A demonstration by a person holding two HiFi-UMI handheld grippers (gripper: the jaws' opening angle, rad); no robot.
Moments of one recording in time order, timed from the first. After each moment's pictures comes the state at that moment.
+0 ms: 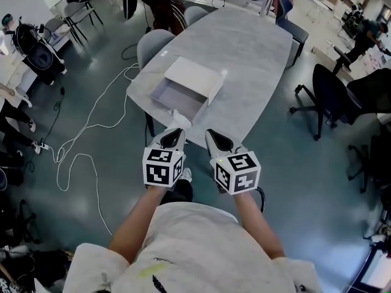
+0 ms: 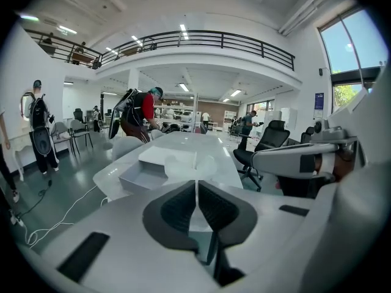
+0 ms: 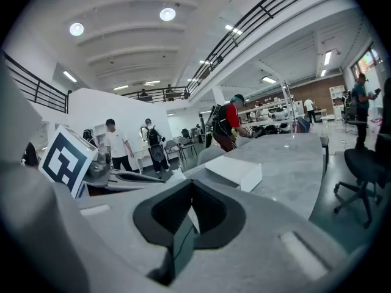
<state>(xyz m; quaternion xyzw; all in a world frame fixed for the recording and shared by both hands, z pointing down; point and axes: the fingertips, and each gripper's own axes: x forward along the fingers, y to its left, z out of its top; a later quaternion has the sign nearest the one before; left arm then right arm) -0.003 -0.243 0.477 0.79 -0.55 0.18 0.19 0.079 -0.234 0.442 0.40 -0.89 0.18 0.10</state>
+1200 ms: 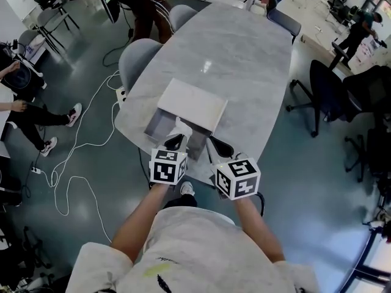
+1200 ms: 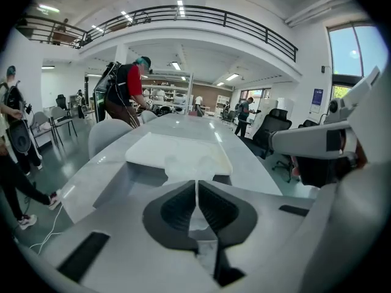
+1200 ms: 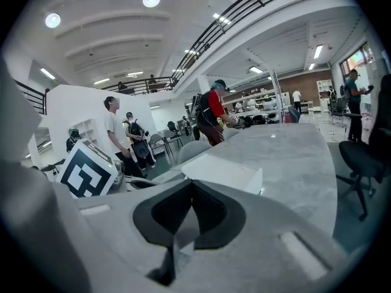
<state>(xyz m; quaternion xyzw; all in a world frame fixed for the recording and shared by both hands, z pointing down) -0.029 -0.420 0.559 0.80 -0.49 0.24 0.24 0.051 -0.394 0.486 0.45 -0.86 0.22 0.13</state>
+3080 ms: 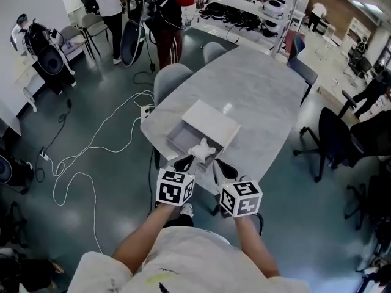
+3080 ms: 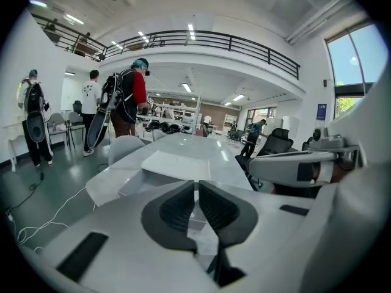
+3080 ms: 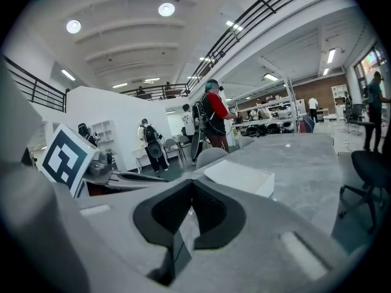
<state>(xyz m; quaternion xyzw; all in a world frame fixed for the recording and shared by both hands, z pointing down) -0.040 -0.332 0.479 0.80 -0.54 0.15 0.22 0.032 -0.321 0.445 0.40 -0.89 0.19 0.11</state>
